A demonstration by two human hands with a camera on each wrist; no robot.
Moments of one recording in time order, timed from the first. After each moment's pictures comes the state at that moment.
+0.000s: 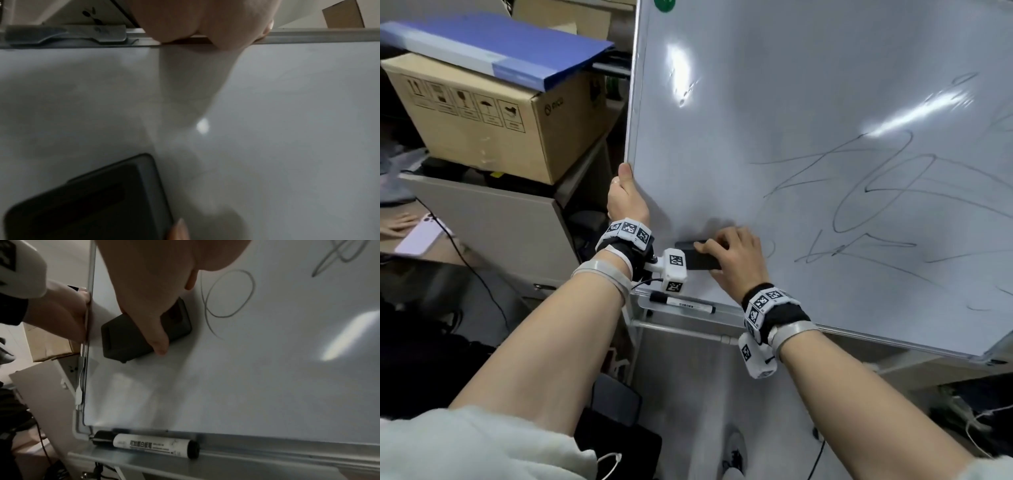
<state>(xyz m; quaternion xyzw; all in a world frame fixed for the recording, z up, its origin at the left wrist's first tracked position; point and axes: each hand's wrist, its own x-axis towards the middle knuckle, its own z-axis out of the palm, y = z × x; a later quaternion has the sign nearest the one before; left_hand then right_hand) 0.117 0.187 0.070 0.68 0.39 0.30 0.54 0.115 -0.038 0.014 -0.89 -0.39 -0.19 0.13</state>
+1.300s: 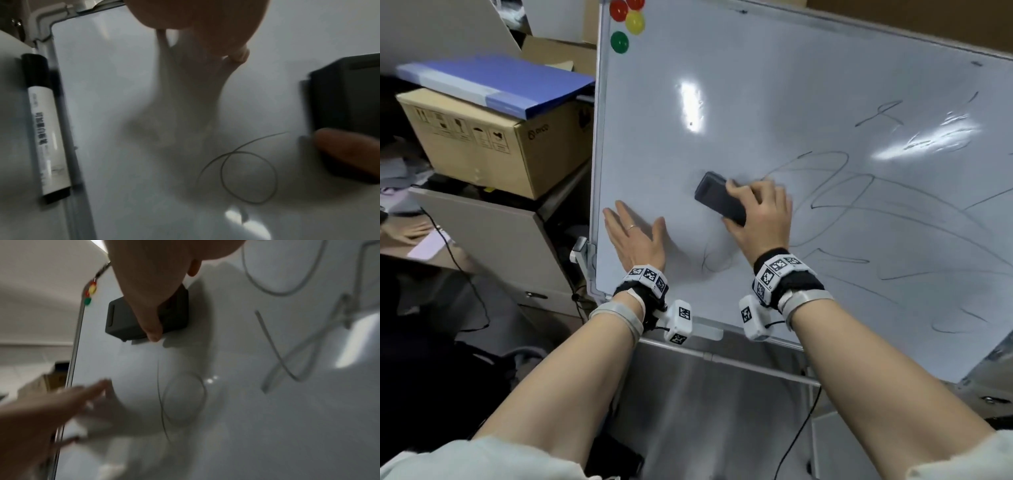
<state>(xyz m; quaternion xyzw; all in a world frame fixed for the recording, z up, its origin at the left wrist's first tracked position) 0.111 0.083 0.032 0.78 0.37 0.29 0.40 0.192 -0.106 0.109 -0.87 -0.29 -0.33 0.22</state>
